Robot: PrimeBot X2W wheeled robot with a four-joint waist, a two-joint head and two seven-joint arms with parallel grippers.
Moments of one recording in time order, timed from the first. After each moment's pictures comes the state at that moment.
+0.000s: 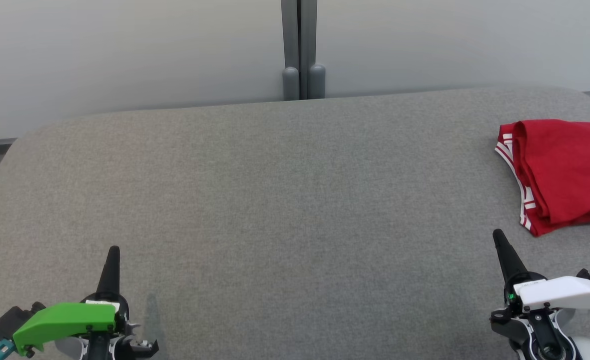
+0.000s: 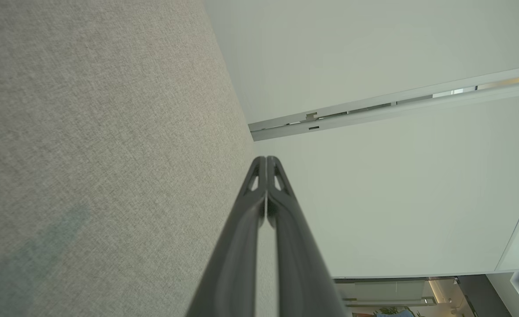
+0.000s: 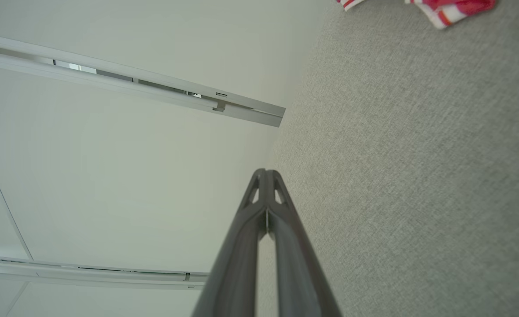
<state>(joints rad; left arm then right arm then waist) -0.07 0.05 0.08 0.25 -1.38 -0.10 0.04 -0.10 -0.05 -0.10 0.27 1.34 0.13 0.05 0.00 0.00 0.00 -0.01</state>
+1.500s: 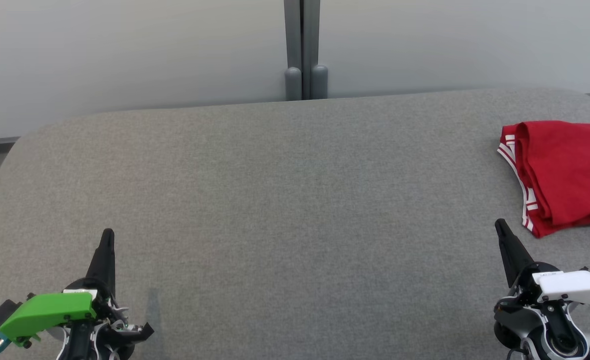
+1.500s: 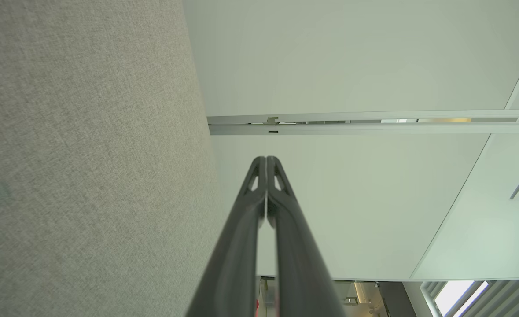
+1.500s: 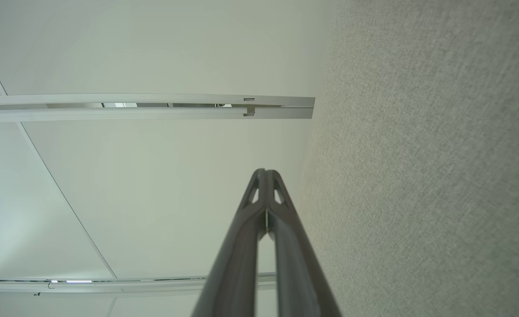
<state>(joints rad) -0.11 0.05 0.12 0.22 -1.61 -0.10 0.11 -0.12 -0.05 -0.12 0.26 1.61 0.13 0.12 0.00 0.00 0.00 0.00</state>
